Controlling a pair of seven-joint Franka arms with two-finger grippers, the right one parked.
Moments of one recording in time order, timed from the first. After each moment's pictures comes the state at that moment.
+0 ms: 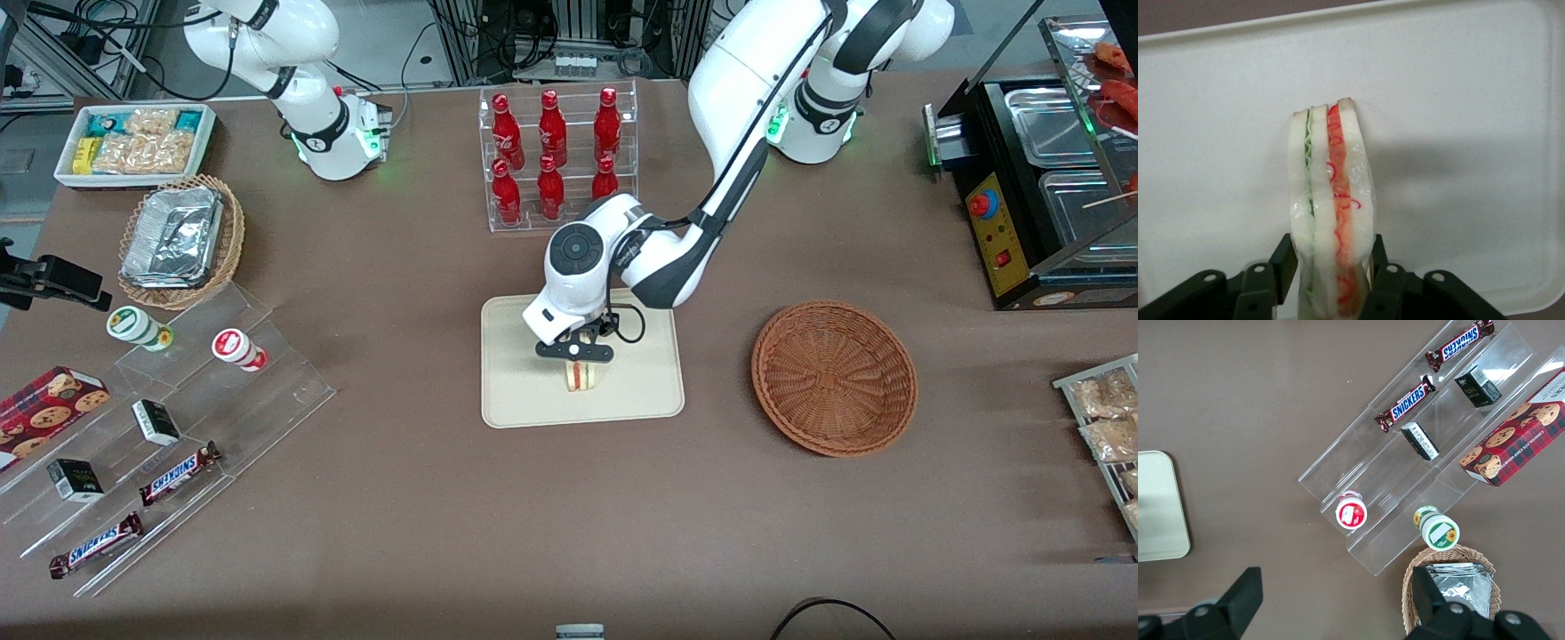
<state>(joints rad) -0.71 0.72 -0.13 -1.51 0.05 2.23 -0.75</state>
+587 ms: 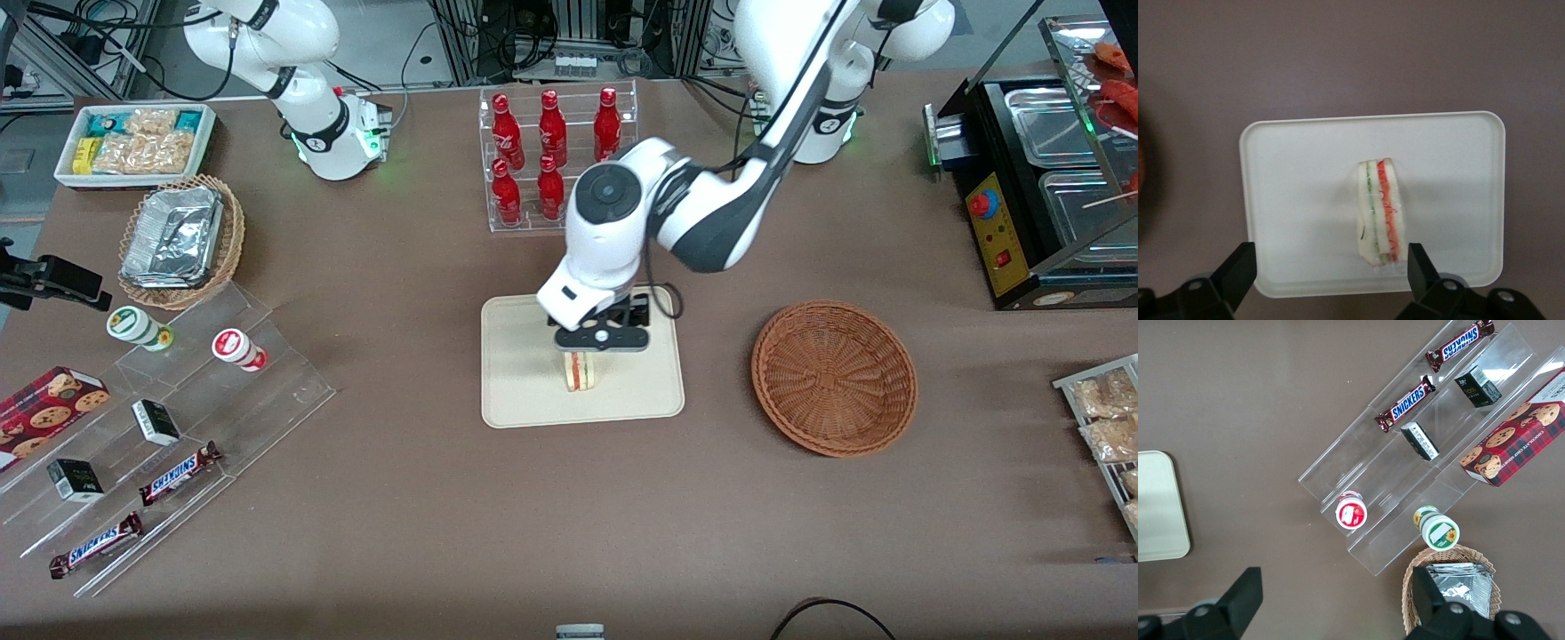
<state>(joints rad) -0.68 0.46 -0.04 -1.47 0.05 1.97 -0.76</state>
